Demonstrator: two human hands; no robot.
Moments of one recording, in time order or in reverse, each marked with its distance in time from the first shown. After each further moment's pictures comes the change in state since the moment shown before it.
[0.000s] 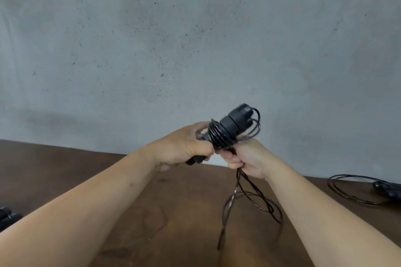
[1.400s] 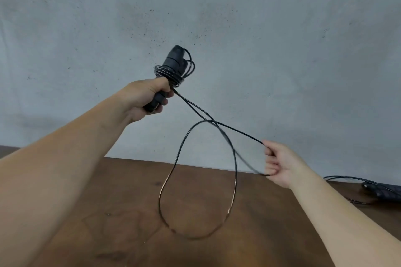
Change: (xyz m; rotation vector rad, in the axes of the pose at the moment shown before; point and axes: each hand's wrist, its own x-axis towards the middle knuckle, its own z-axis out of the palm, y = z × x) left_hand 0.012 0.047 -0.087 -0.255 0.603 -0.087; right_hand -0.029 0.026 -0.076 0.458 0.679 0.251
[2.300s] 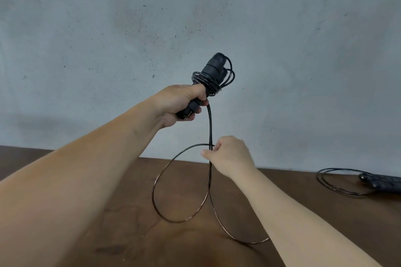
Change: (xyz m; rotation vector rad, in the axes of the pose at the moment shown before) left_hand -0.021 -0.001 0.073 0.061 -0.207 -0.019; right_hand -0.055 0.034 0.091 -1.221 0.126 -0.566
